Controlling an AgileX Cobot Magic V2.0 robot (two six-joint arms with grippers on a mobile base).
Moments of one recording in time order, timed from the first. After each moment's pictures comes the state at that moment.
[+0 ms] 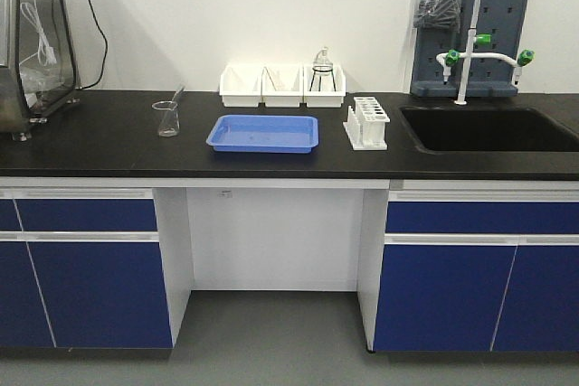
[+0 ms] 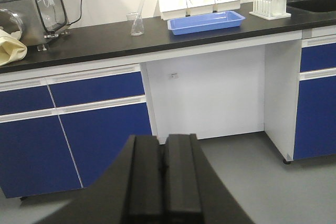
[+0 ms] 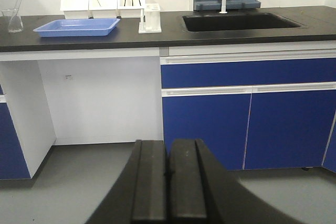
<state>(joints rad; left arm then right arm) -0.06 -0.01 0.03 0.01 0.15 0.08 -0.01 -0.01 0.03 -0.14 0.18 0.21</state>
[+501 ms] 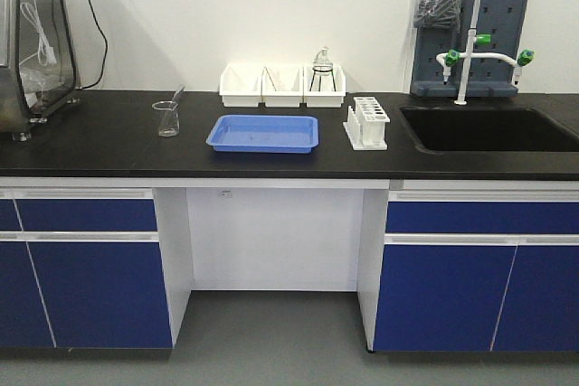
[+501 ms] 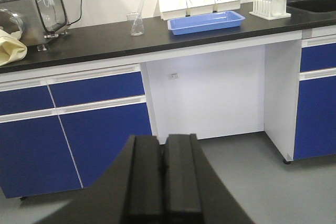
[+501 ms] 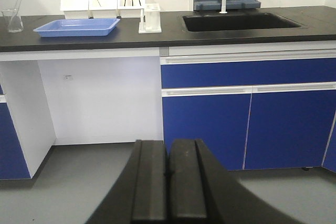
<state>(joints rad) -0.06 -0.01 0.03 0.01 0.15 0.08 -0.01 -0.01 0.03 -0.14 0.18 0.21</state>
